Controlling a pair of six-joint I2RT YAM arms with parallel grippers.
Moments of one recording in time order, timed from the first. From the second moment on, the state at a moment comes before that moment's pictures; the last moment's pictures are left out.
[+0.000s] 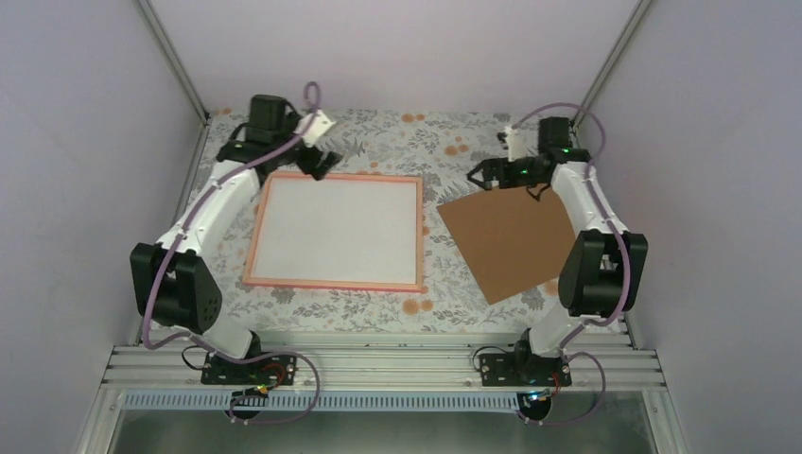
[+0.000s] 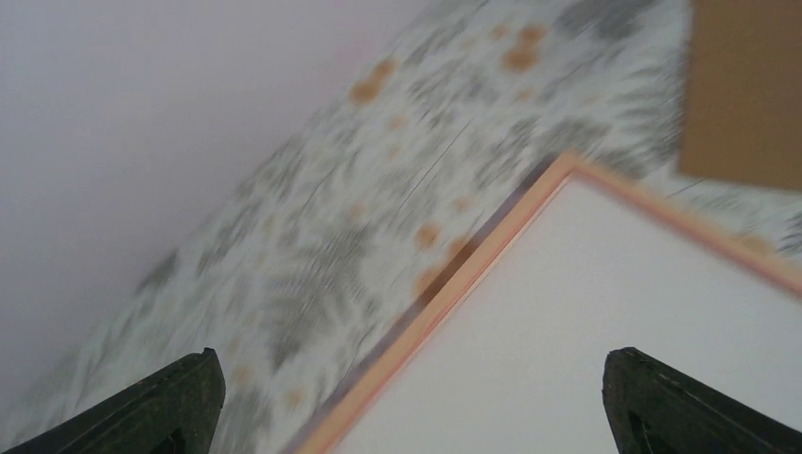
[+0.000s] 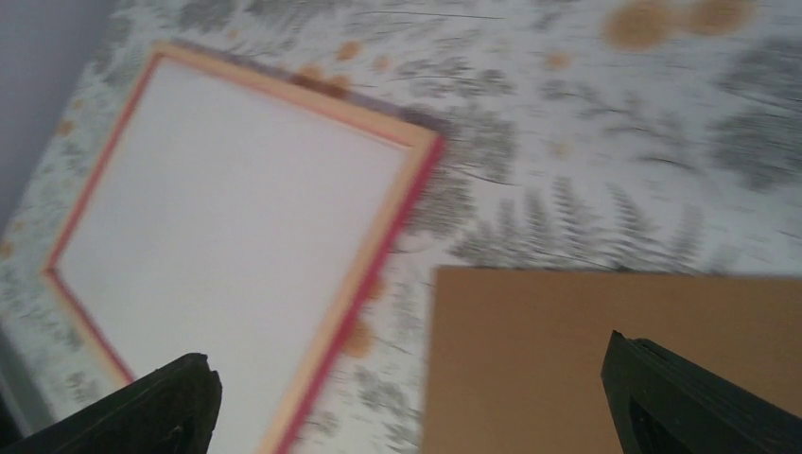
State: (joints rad) left arm -0.15 1.56 1.42 -0.54 0.34 0.51; right arm 0.00 1.67 1.38 -0.74 -0.70 -0.17
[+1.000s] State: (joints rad) left arm -0.95 2.33 1.94 -0.49 0.30 0.52; right arm -0.51 2.00 1.71 -0.99 -0.40 -0.42
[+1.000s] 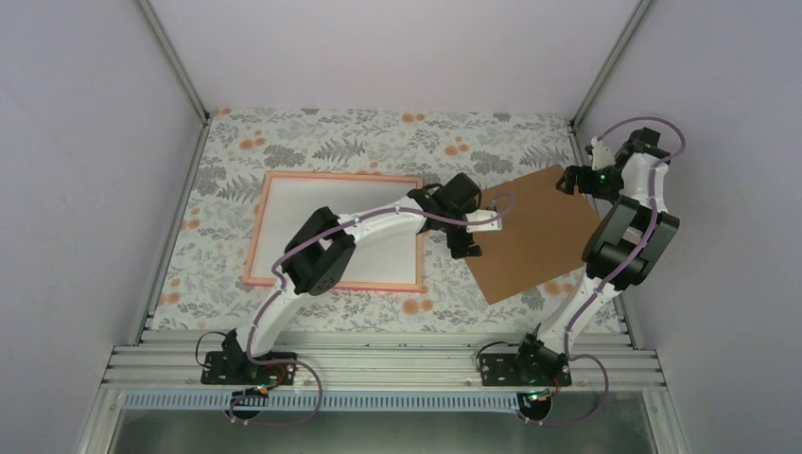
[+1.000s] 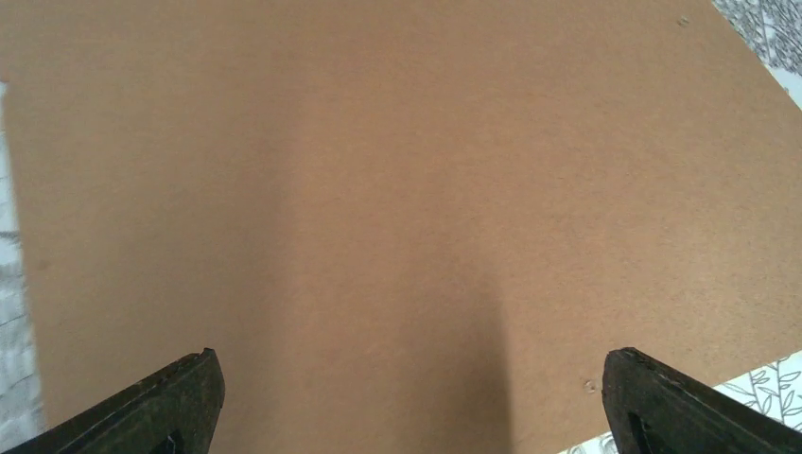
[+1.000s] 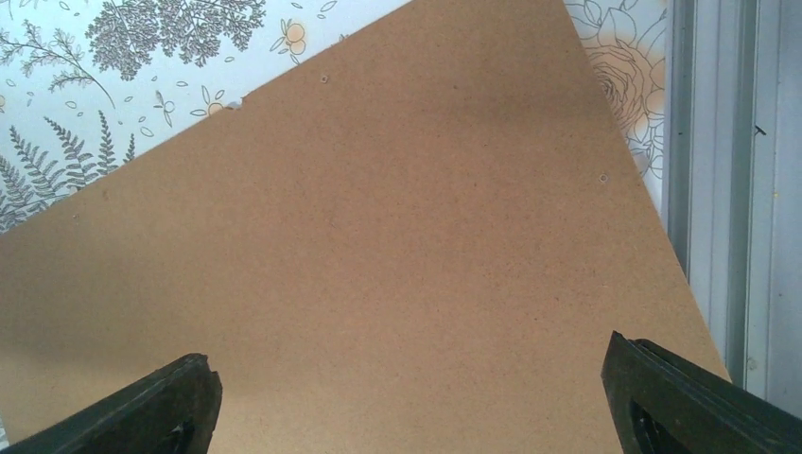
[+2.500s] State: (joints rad) left arm -0.97 2.19 1.47 -0.20 0.32 0.65; right arm -0.52 2.03 1.75 -1.04 -0.35 -0.47
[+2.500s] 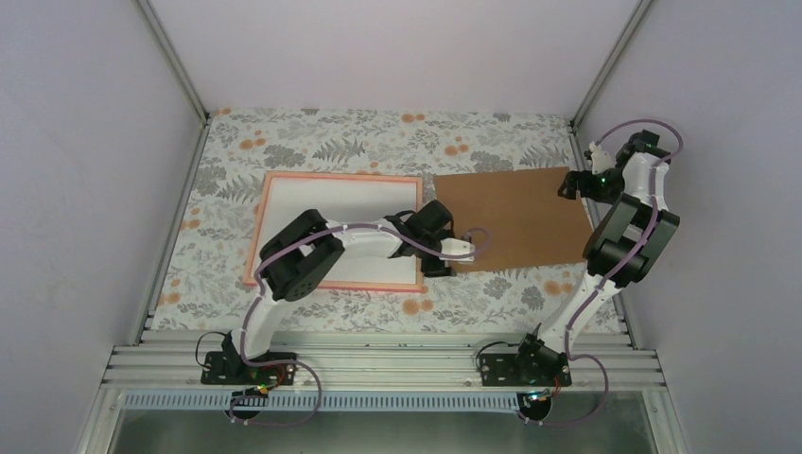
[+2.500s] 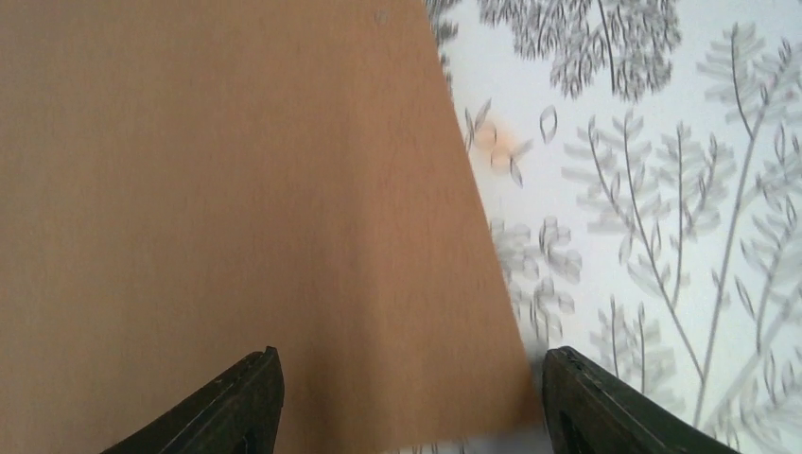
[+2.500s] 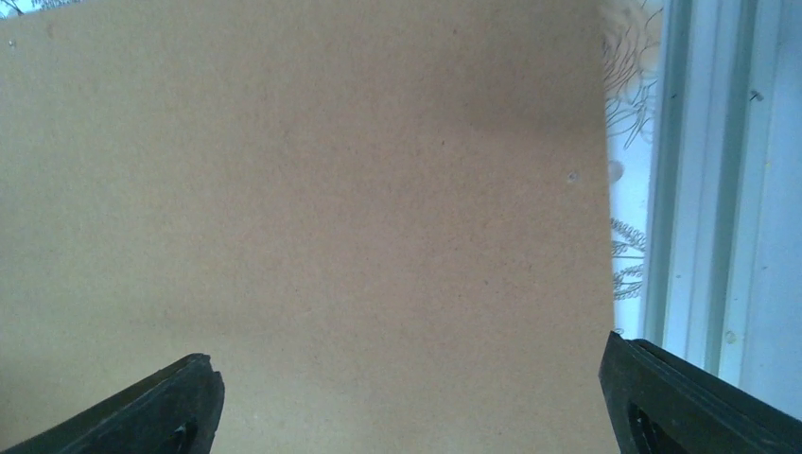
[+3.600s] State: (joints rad) left arm -0.76 2.28 1.70 -0.36 0.40 -0.33; right arm -0.56 2.26 1.83 -1.00 -0.28 -0.34
